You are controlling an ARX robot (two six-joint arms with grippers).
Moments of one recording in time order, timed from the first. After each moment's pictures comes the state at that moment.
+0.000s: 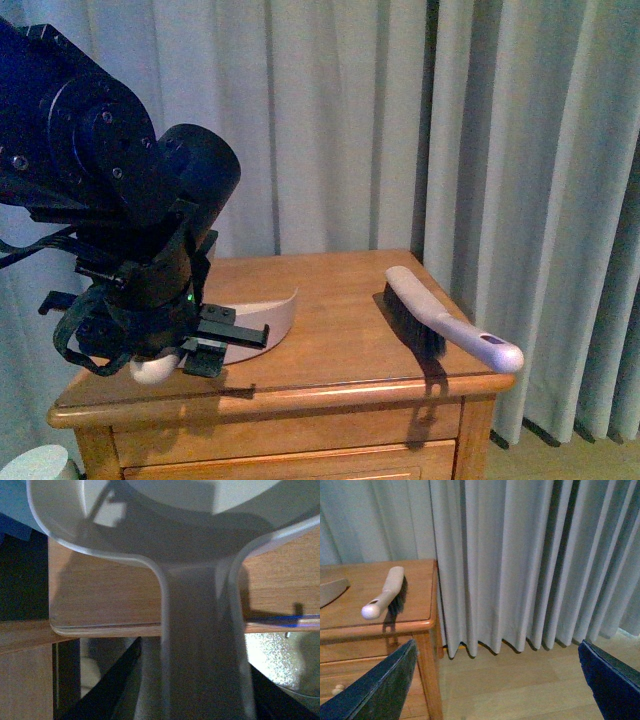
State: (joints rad) left arm -0.34 2.05 1.52 -0.47 -0.35 -0.14; right arm 0.00 0.00 0.02 0.00 0.00 0.00
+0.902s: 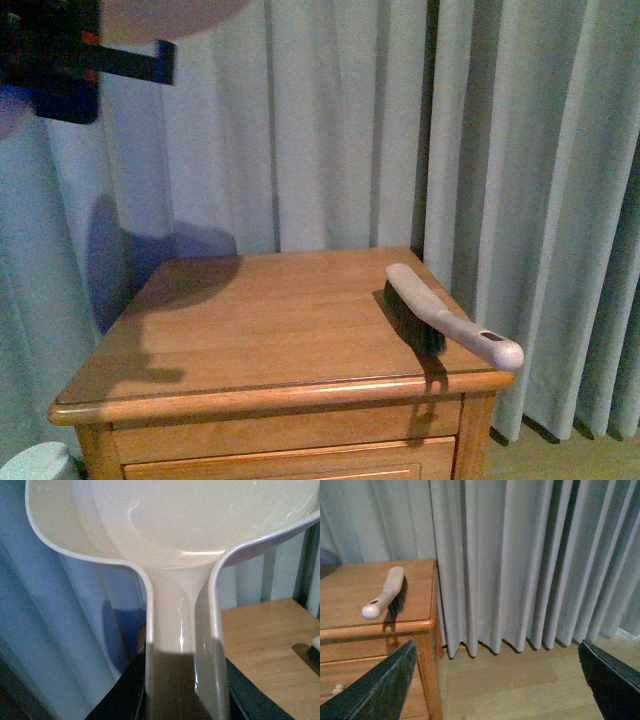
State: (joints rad) left arm -0.39 1.34 0.87 0.53 -0.37 0.23; right arm 0.00 0.00 0.02 0.00 0.00 0.00
